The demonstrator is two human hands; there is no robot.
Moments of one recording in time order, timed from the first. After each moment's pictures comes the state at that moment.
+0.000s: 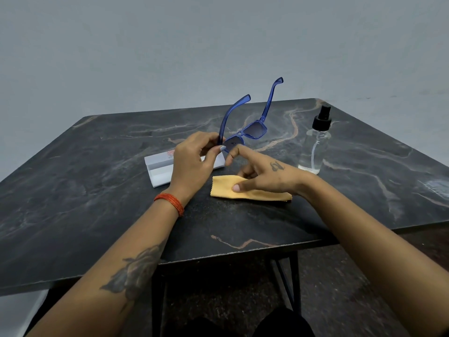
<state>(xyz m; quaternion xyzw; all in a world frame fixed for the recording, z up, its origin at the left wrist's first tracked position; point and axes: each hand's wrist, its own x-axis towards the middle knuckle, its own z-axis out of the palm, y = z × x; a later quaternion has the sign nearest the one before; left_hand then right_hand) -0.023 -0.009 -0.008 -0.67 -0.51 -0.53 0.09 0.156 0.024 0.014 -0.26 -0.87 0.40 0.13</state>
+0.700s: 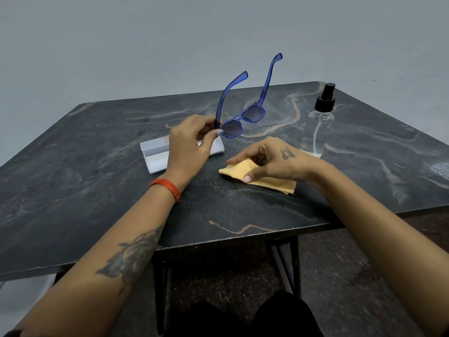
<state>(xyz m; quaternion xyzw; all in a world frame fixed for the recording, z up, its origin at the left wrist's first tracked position) -0.021 -0.010 -0.006 -0.67 -0.51 -0.53 0.09 0.172 0.025 0.012 -0.26 -0.90 0.31 0.15</state>
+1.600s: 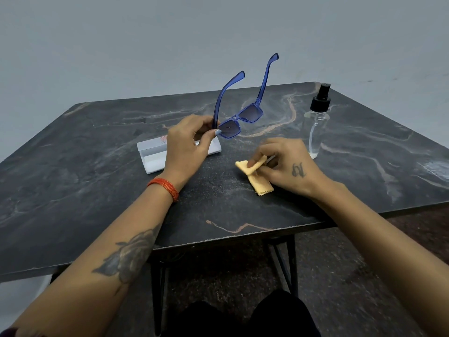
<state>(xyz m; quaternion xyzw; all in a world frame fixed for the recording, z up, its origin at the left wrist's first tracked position) -0.022 -0.009 -0.006 -0.67 -0.51 -0.53 0.08 0.186 0.011 -0.003 -0.31 -0.88 0.11 0.34</state>
